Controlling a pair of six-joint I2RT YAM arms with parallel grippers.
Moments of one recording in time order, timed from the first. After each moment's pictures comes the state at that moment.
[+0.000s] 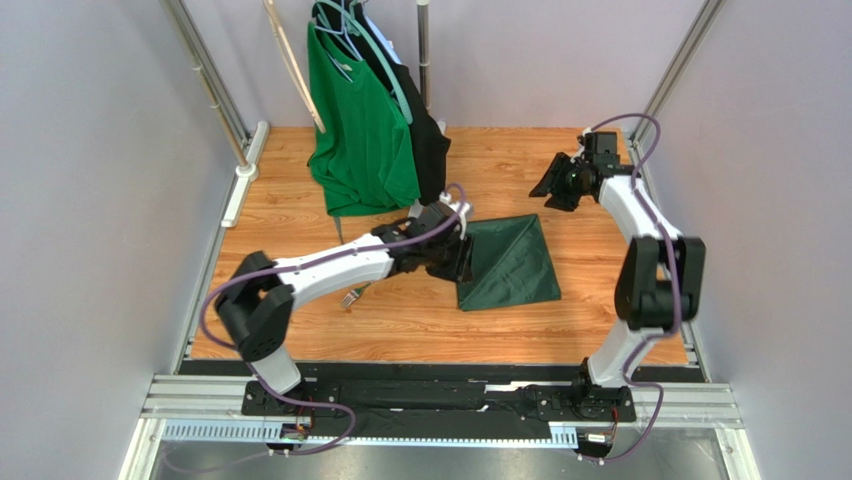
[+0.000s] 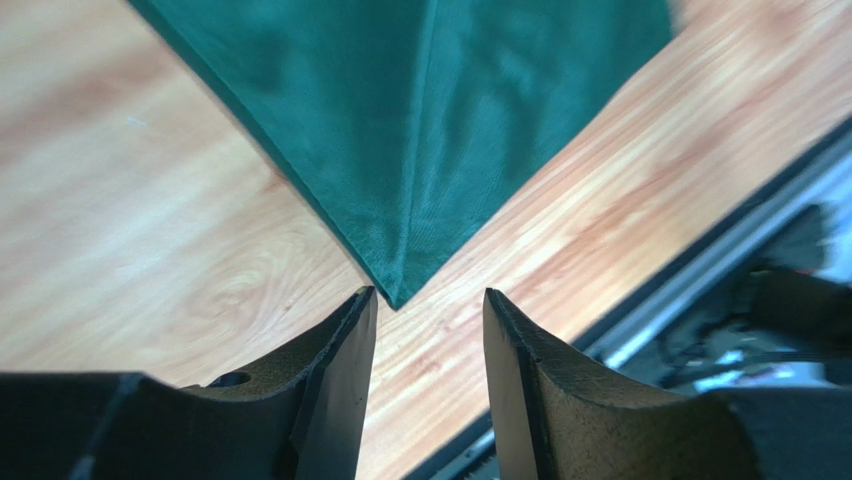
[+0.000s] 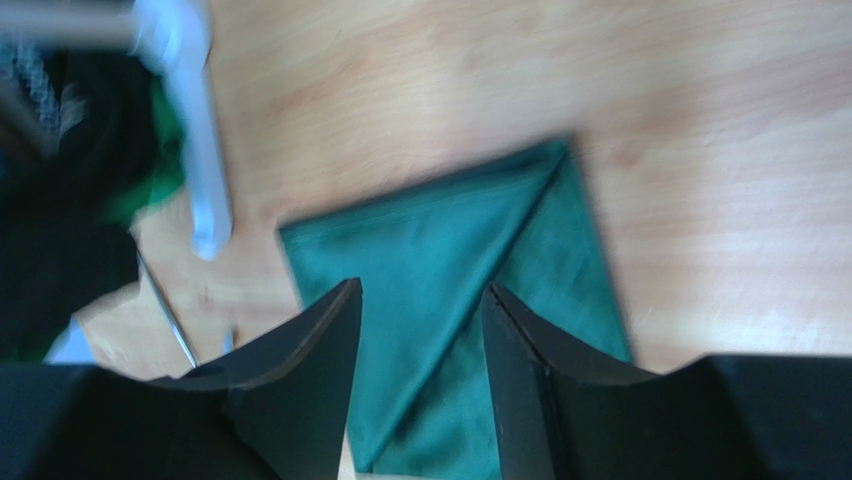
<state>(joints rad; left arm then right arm) -0.92 1.72 1.22 -0.36 0.09 -0.54 -0.05 1.84 1.44 -0.52 -0.37 0.49</state>
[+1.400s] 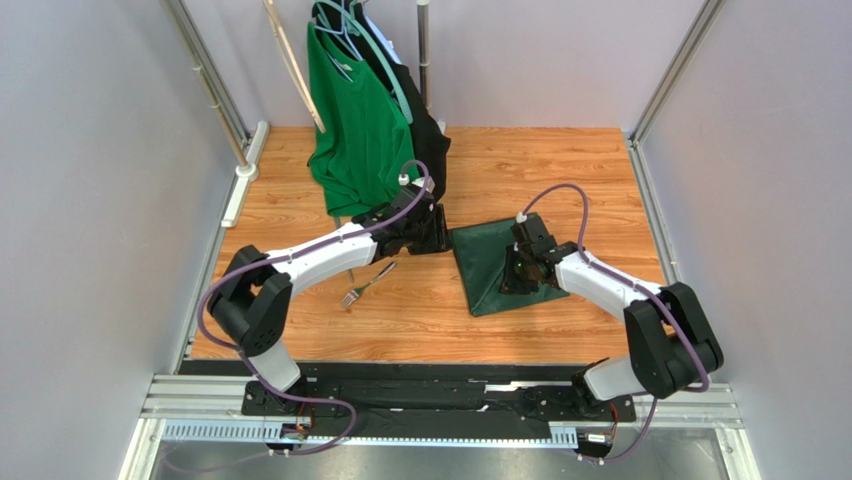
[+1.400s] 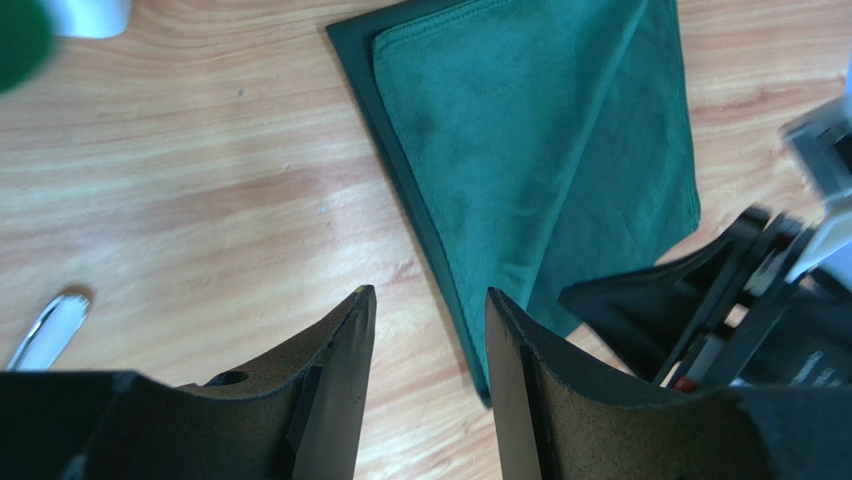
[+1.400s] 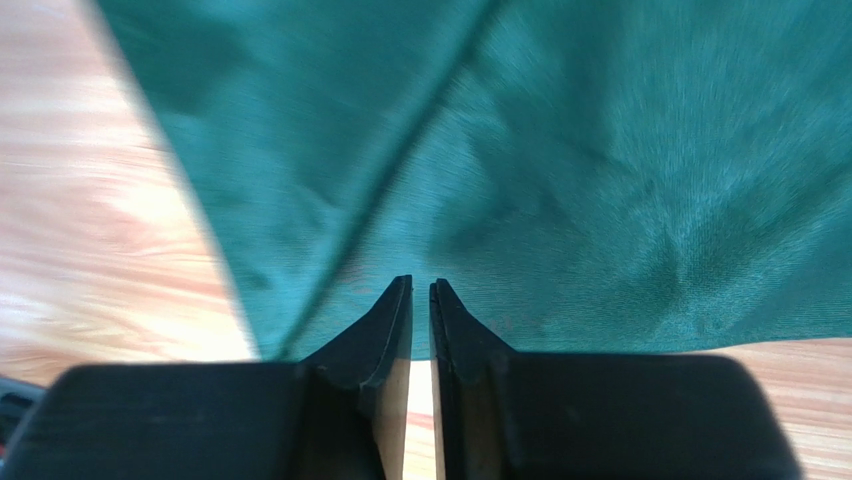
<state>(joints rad) -0.74 1.66 1.17 -0.27 0.00 -0.71 0.44 1.41 0.76 -0.42 -0.07 0.57</state>
